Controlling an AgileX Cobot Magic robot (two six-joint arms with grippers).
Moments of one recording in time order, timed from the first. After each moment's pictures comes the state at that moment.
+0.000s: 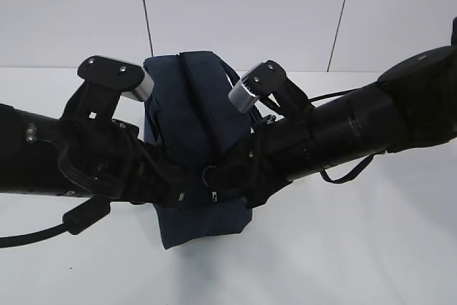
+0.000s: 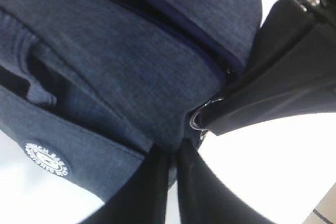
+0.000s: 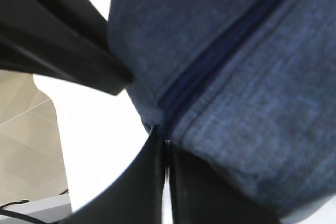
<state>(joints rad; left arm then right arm) -0.77 1.46 -0.71 -0.82 0.12 0.61 0.46 1.75 -0.95 1.42 0.70 -1.70</state>
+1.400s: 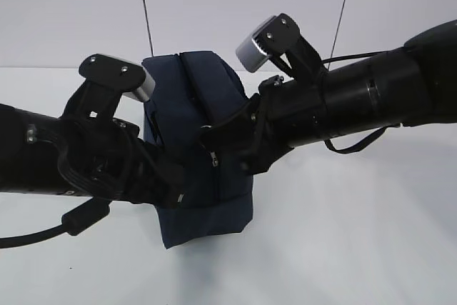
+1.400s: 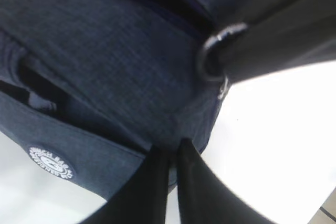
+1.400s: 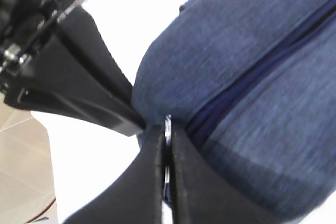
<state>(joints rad) -0.77 1.46 -0.71 -0.79 0.11 0.61 0.46 1.65 -0.97 1.46 0.67 -1.76</state>
